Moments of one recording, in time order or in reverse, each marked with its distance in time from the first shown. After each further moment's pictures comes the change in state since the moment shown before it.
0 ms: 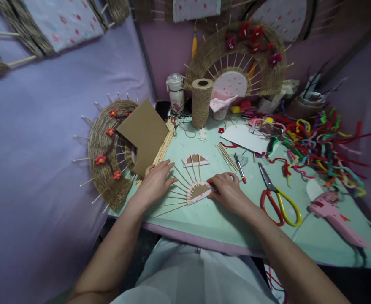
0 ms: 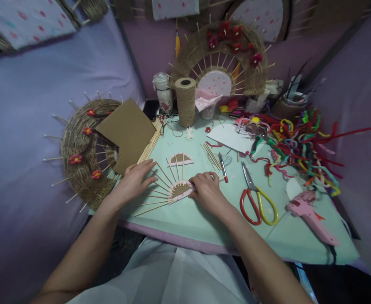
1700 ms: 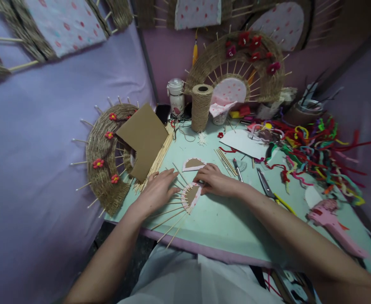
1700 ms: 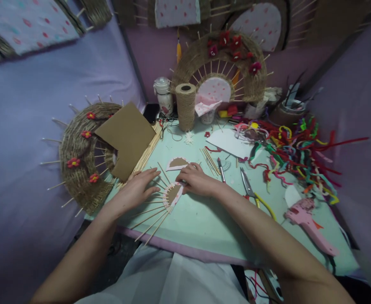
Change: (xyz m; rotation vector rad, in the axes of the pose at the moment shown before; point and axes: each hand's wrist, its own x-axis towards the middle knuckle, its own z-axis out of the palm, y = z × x) left_hand -0.002 0.005 0.010 -0.043 -0.054 0.071; right_hand 0.067 0.024 -0.008 0.104 -0.225 -0.428
